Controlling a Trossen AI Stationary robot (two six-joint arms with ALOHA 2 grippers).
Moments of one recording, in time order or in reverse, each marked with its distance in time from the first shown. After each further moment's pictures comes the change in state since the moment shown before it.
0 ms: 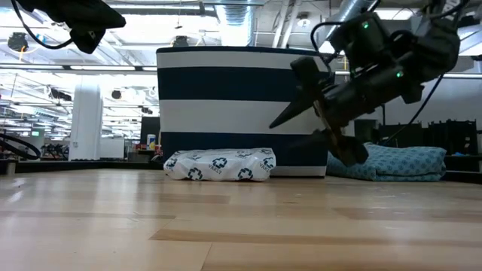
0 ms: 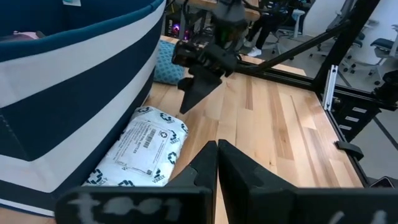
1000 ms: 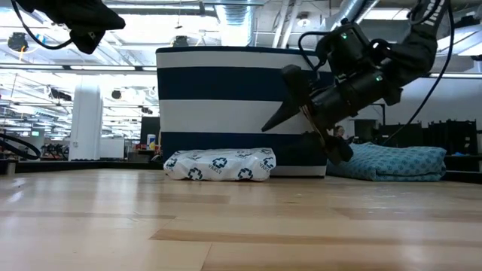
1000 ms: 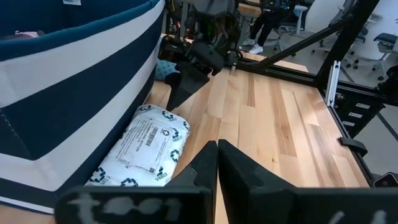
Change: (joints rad) left arm 0.000 0.000 0.000 -0.011 0.000 0.010; right arm -0.111 0.033 0.063 -0.055 -0.101 -0.131
